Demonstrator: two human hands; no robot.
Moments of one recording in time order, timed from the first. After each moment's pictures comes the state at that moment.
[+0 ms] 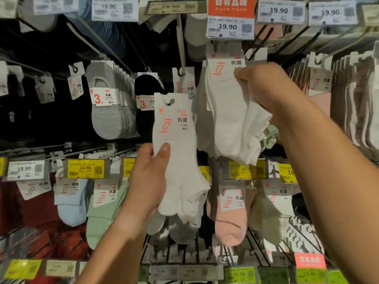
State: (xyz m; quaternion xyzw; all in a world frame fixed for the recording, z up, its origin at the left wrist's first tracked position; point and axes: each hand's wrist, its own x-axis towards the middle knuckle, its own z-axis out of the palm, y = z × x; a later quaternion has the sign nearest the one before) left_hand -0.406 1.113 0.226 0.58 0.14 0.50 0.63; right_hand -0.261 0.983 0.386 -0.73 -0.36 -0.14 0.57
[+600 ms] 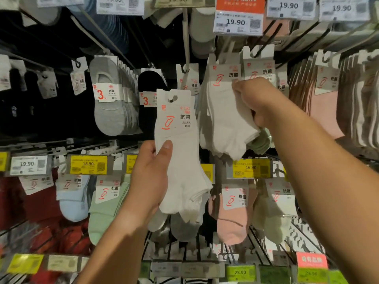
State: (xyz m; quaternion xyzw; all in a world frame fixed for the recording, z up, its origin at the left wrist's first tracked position) left_hand -0.410 1.116 0.226 0.58 0.15 0.49 0.63; right_hand -0.231 1.014 0.370 -0.72 -0.32 -0.02 0.61
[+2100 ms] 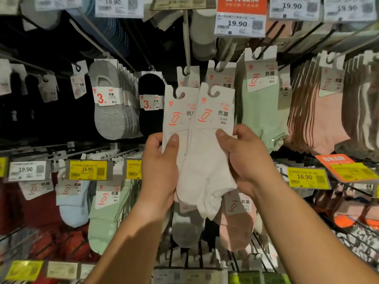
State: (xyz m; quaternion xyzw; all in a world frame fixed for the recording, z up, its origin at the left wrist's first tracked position) left_hand -0.379 1.118 0.240 0.53 0.12 0.54 0.64; right_hand -0.294 1.008 0.273 -0.55 -0.31 0.11 0.77
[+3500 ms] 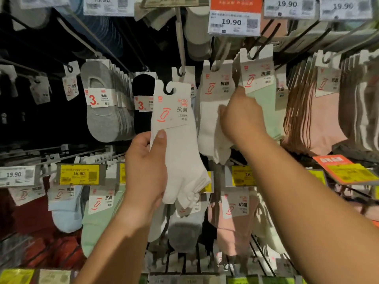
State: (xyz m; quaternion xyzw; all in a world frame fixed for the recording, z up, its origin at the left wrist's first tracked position) left_hand -0.384 1.126 0.246 0.54 0.12 0.58 0.60; right_hand -0.242 1.032 0.333 -0.83 -0.30 -0.30 0.36
